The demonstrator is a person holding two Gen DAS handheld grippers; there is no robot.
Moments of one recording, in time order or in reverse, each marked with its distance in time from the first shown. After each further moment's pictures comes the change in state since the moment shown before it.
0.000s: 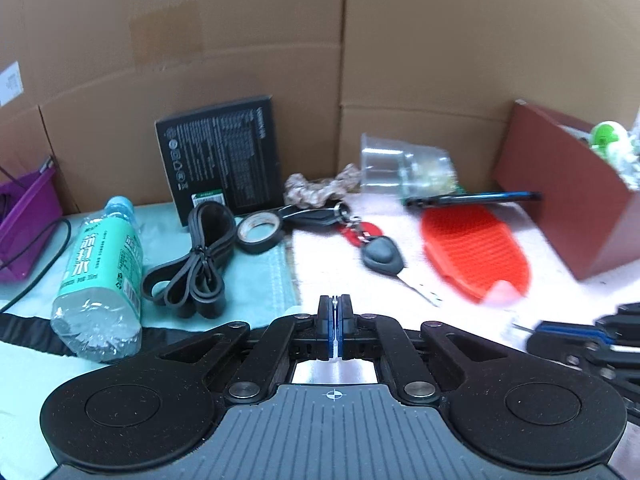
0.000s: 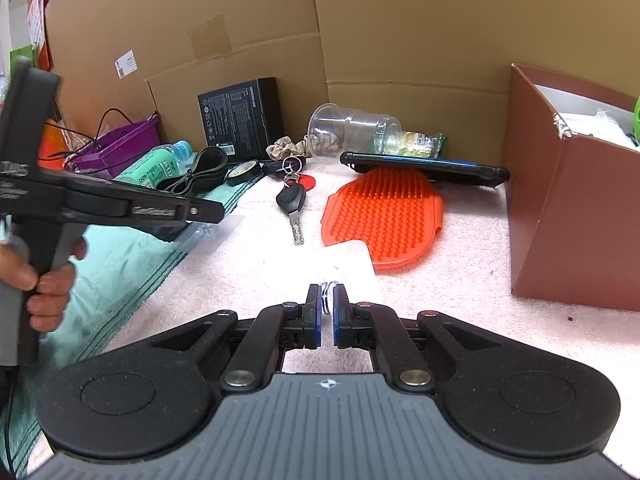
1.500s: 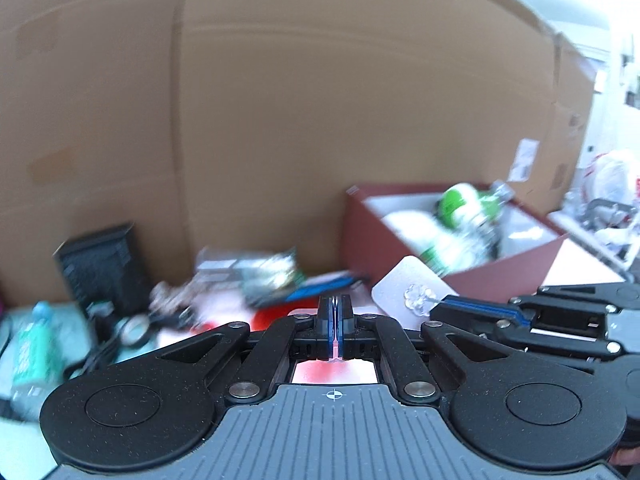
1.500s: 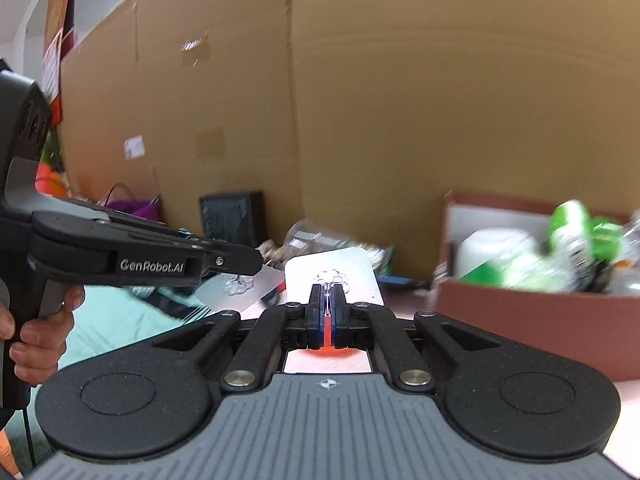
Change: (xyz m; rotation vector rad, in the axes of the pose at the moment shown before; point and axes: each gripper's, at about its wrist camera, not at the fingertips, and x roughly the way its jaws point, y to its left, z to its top) left arm -0.066 -0.107 0.055 0.114 -0.162 -0.232; right arm -0.096 -0.016 0.026 -0.036 -0.266 -0.078
